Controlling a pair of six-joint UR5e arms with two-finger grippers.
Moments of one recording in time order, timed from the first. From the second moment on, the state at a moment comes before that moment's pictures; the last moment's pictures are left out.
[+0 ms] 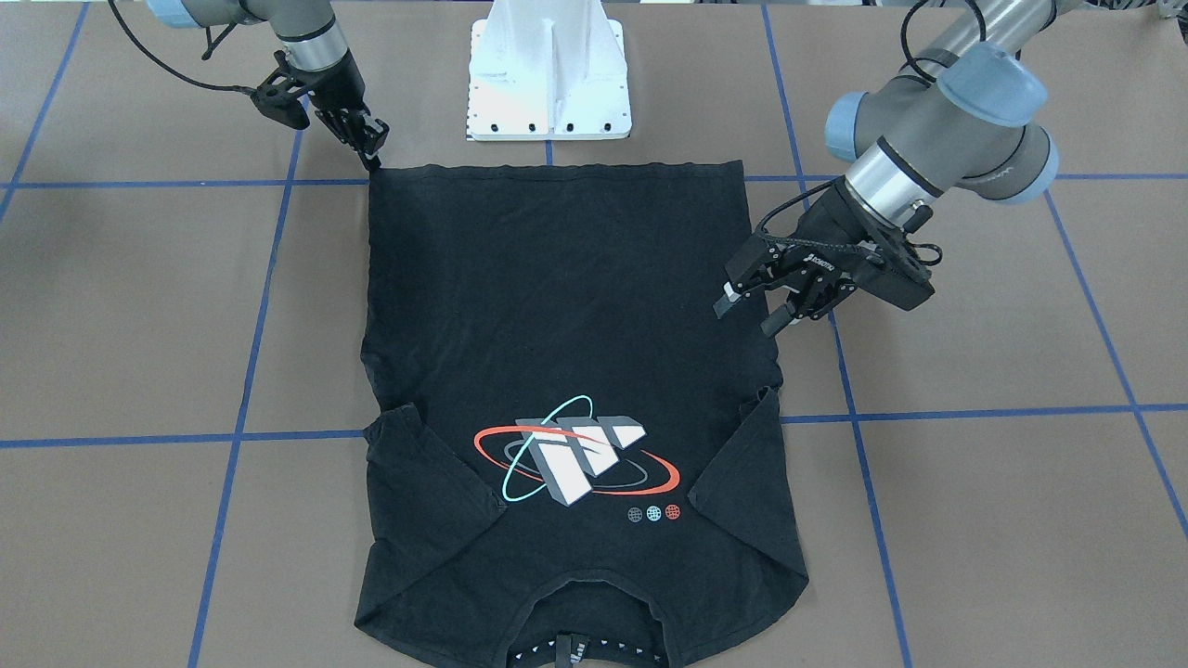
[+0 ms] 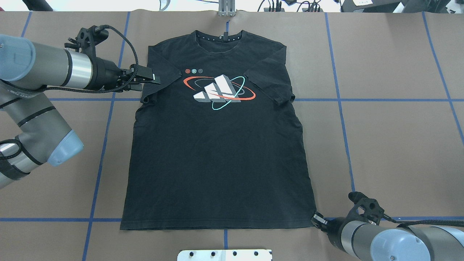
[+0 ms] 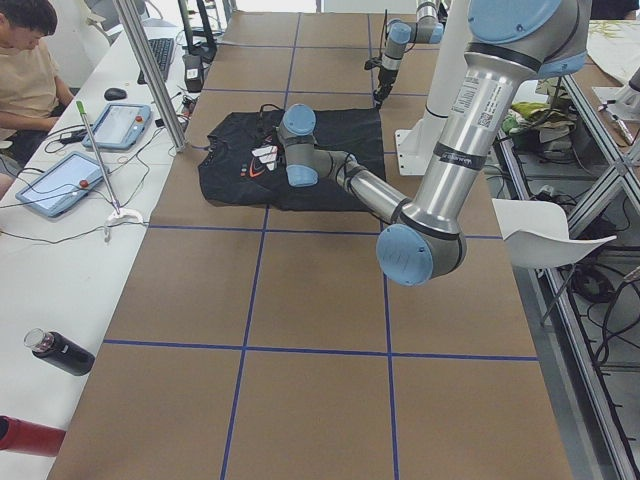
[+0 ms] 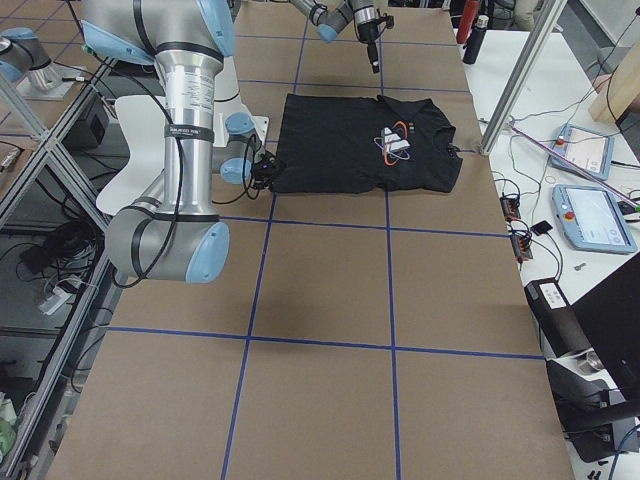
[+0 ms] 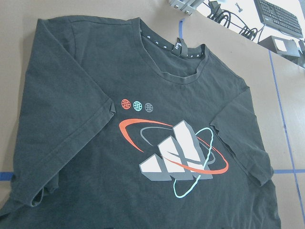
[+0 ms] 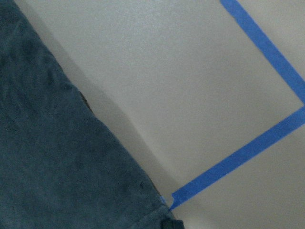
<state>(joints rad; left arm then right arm) -0.83 -1.95 -1.67 -2.49 -2.06 -1.38 0.04 -1.67 2.13 -1.12 1.43 2.17</state>
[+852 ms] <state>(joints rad) -0.68 -1.91 -1.80 -2.28 -1.96 -1.50 0.01 -1.80 2.24 -1.12 1.48 2.17</state>
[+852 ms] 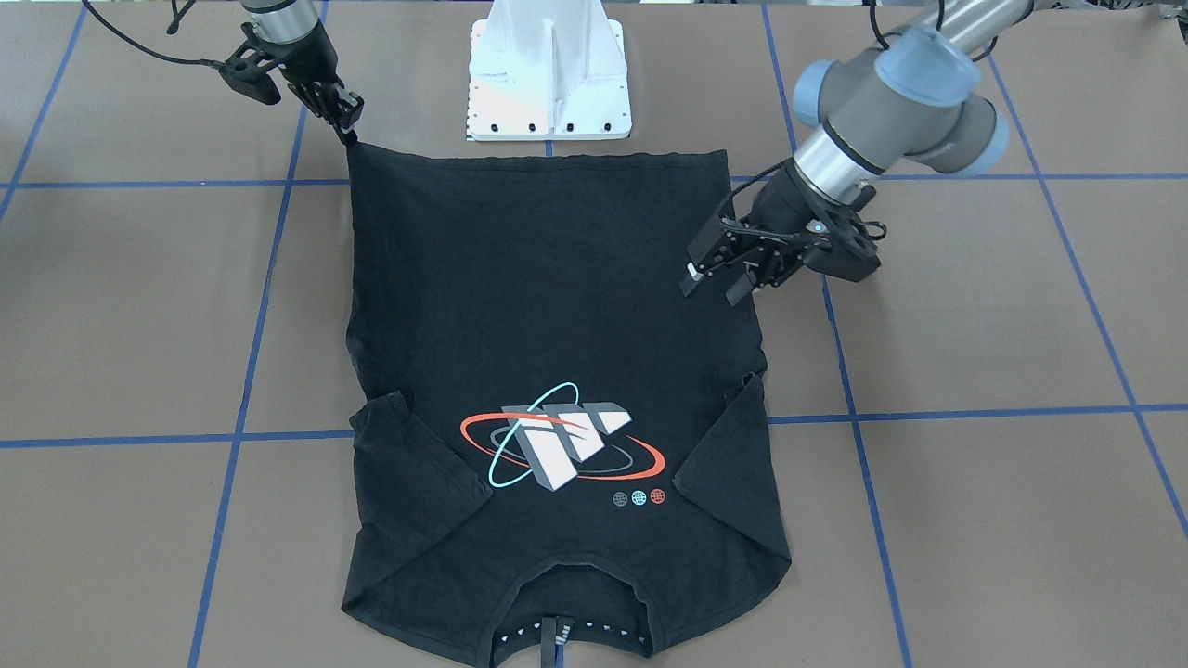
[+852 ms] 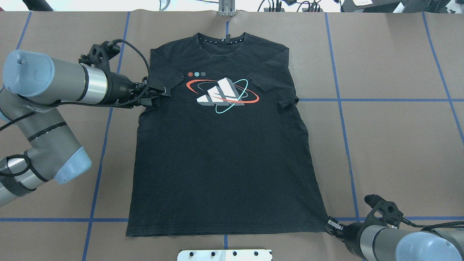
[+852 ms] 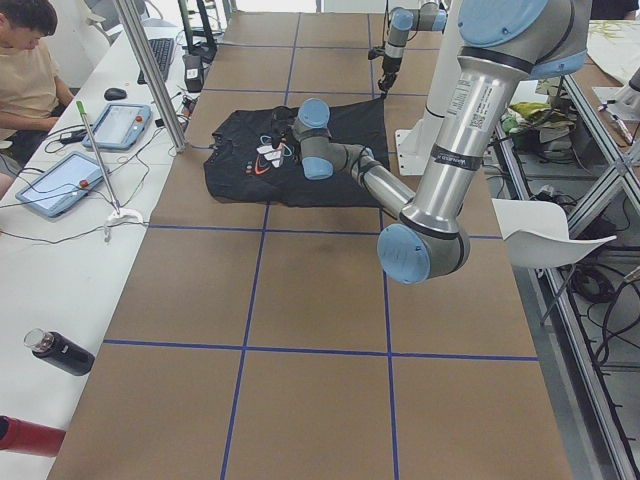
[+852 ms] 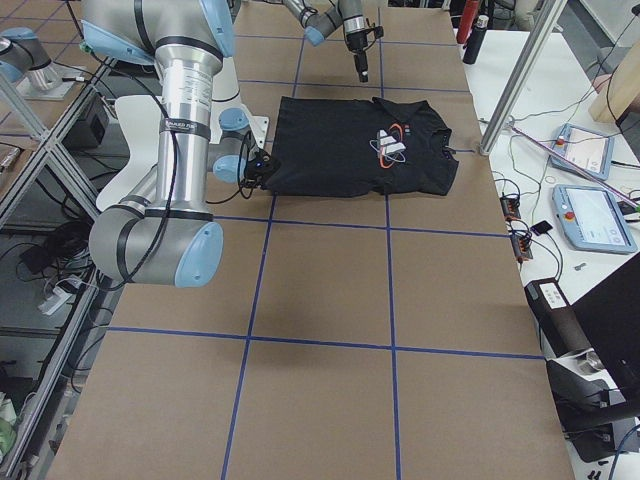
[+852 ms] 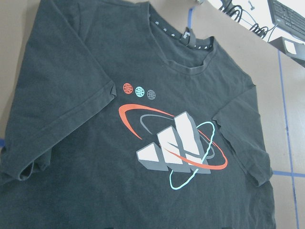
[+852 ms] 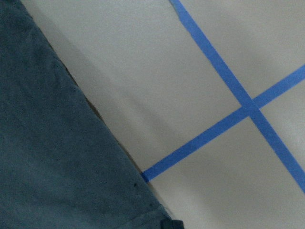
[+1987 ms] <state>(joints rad) -0.11 -1.52 -2.14 -2.10 -1.56 -2.03 -0.05 -1.82 2.27 -1.12 1.49 2.18</state>
